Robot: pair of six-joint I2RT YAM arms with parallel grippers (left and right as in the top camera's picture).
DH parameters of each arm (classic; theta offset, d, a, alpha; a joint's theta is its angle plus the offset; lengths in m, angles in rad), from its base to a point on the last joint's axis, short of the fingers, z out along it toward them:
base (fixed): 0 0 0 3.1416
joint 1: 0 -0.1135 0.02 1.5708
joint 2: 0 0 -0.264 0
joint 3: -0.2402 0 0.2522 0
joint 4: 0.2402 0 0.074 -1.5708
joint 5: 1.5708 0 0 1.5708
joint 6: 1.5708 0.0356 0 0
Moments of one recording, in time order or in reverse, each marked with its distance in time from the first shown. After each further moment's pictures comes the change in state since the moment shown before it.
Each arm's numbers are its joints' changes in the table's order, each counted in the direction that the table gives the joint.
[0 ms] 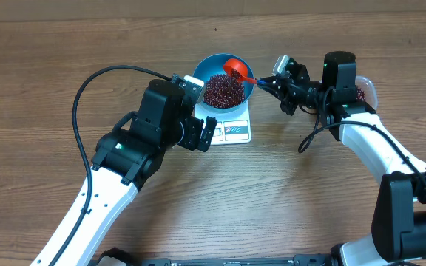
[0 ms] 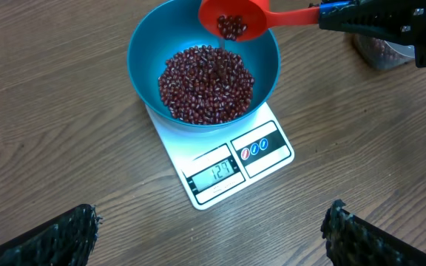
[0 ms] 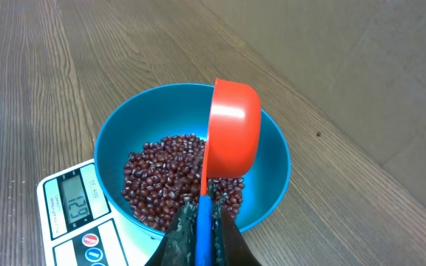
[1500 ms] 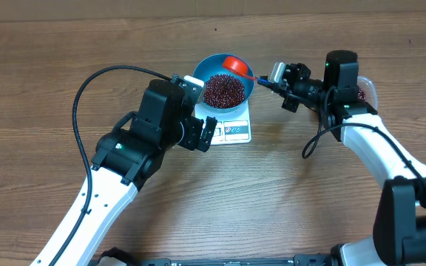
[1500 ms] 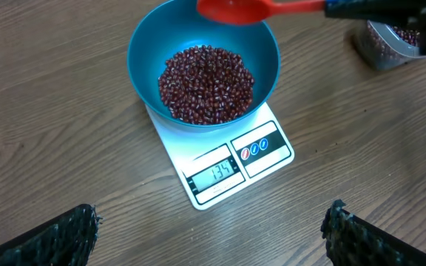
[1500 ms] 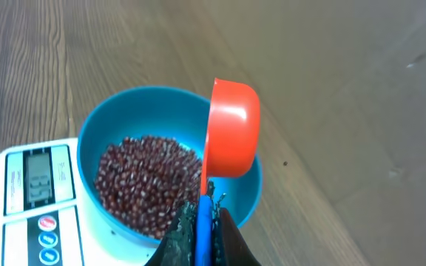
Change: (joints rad) left arm 0.000 0.000 0.000 0.000 0.000 0.000; right arm 0.001 -0.037 0.000 -0.018 0.000 -0.225
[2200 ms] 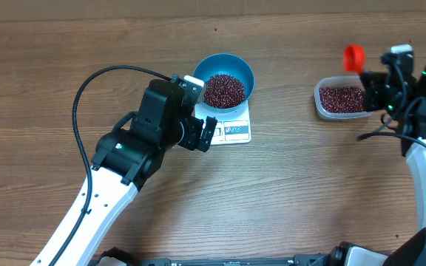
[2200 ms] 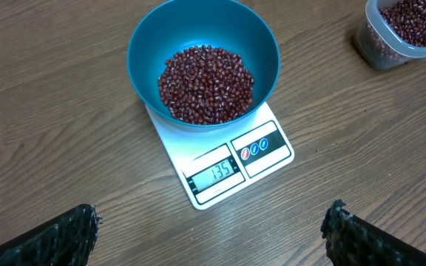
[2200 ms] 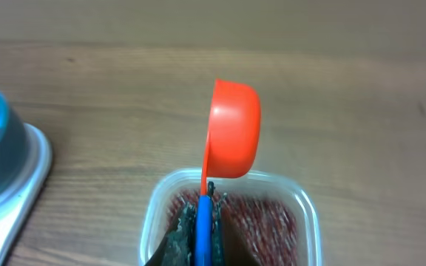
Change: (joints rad) left arm 0.000 0.000 0.000 0.000 0.000 0.000; right arm 0.451 -0.236 0.000 0.371 0.371 0.639
